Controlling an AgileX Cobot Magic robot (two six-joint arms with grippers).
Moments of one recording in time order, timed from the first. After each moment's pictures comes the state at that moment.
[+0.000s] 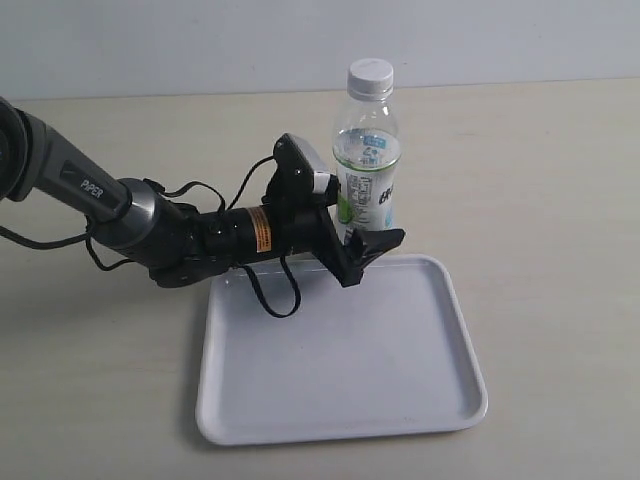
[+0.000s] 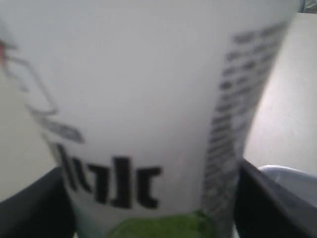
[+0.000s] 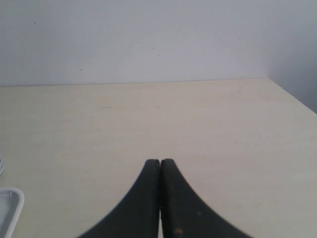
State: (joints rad) left arm -0.56 2.41 -1.19 0.73 -1.02 -0.29; right arm -0.21 0.01 0.00 -0.02 0.29 0.00
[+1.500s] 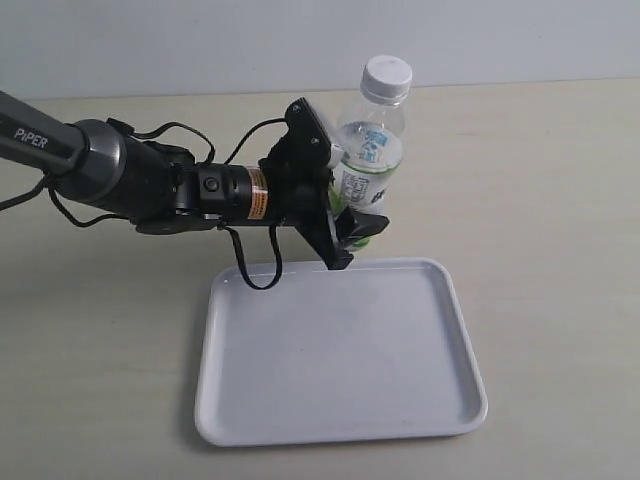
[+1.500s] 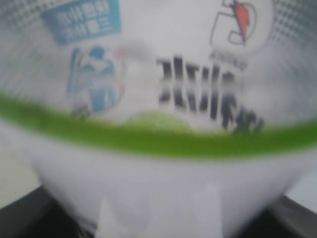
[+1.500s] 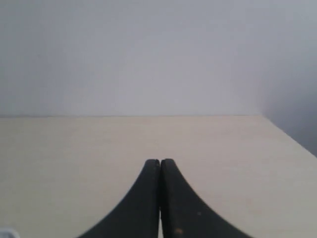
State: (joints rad) left arm -0.57 2.22 -1.19 0.96 -0.67 -0.41; right arm -0.21 0.01 0.00 -0.03 0.16 -0.02
